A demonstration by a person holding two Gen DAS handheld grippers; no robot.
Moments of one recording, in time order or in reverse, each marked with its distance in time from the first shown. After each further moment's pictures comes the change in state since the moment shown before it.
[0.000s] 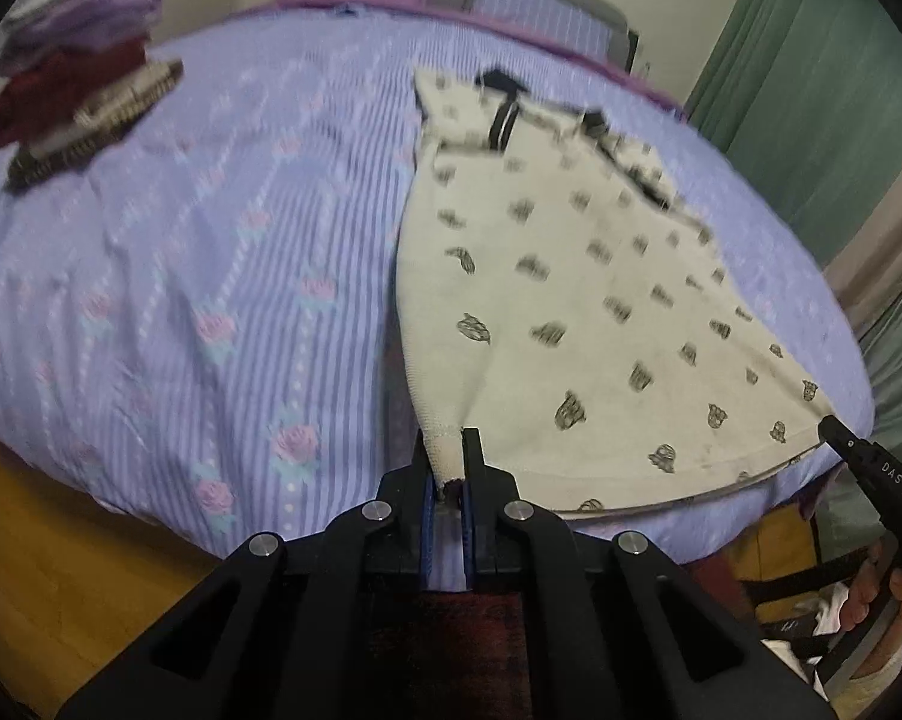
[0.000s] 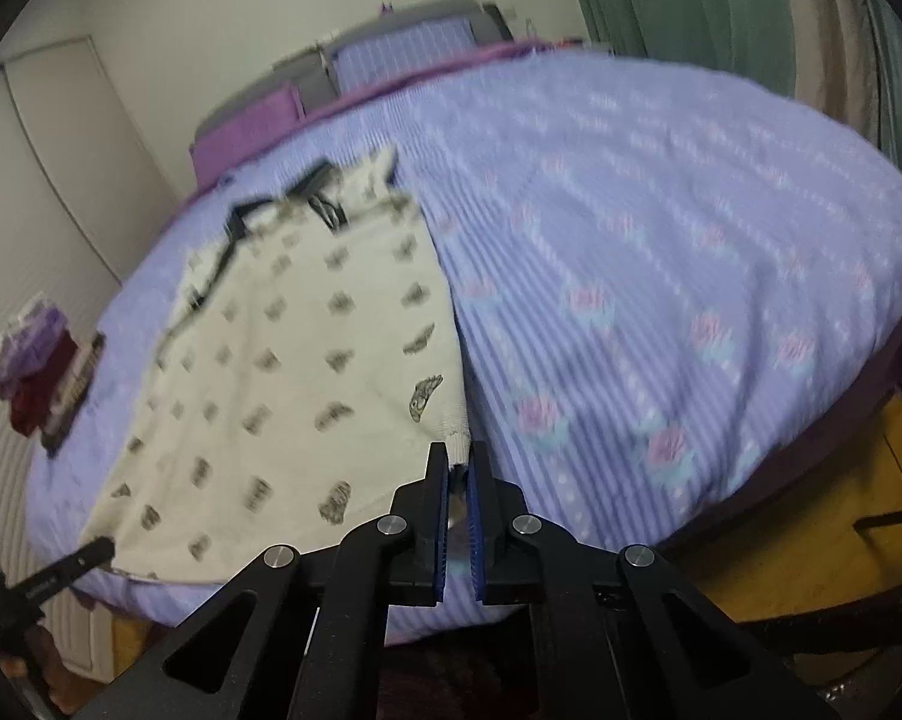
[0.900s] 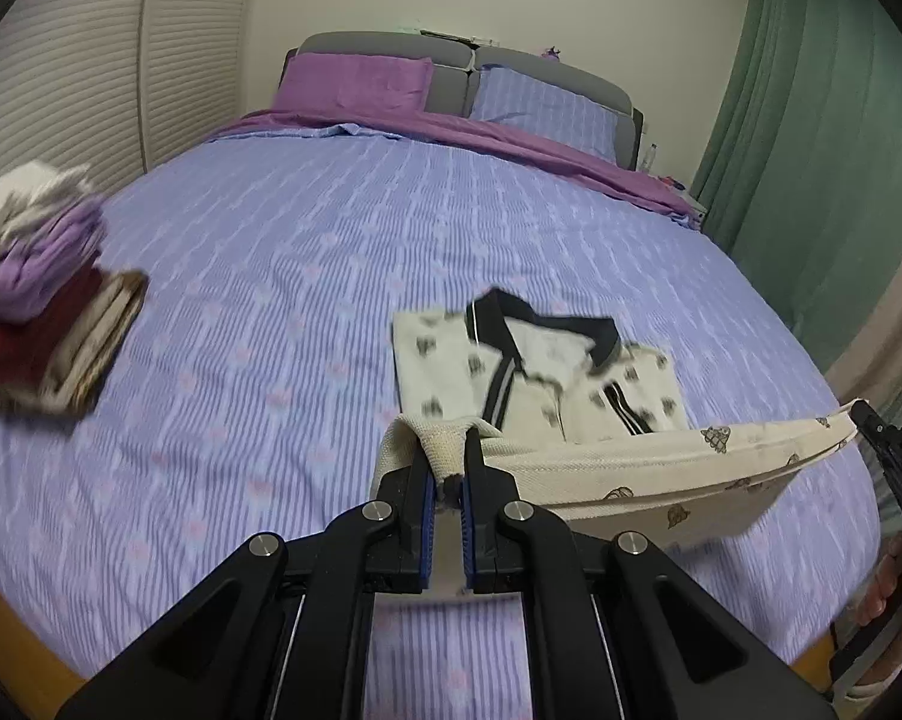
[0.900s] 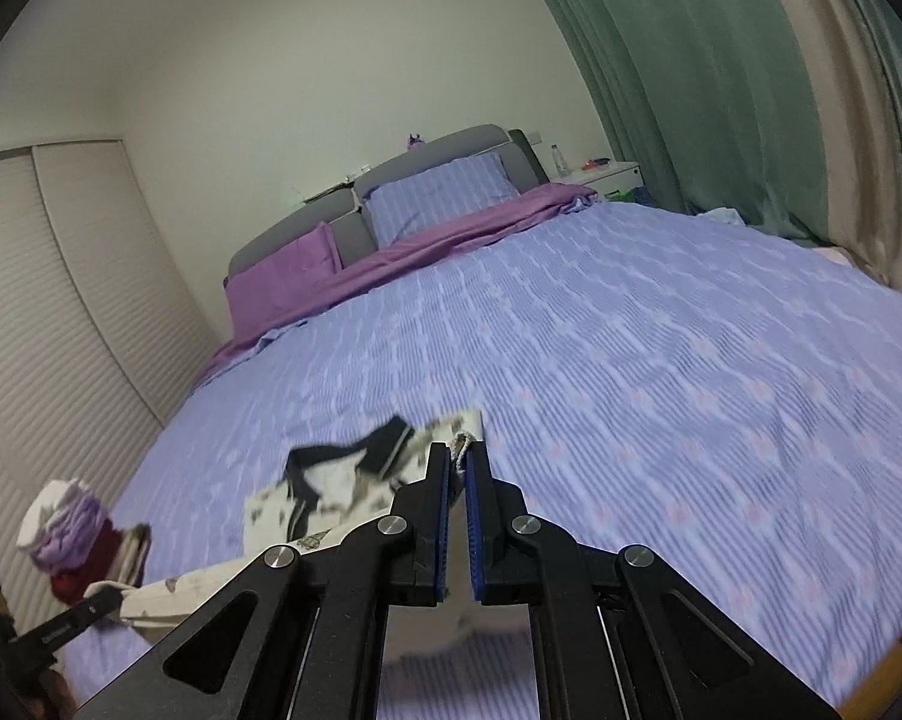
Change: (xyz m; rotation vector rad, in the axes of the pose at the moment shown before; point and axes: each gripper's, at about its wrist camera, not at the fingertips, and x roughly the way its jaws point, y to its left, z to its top) left arm 0.014 -0.030 0.237 0.036 -0.179 0.061; right arm 0.038 0.075 0.212 0.022 -0.266 0.067
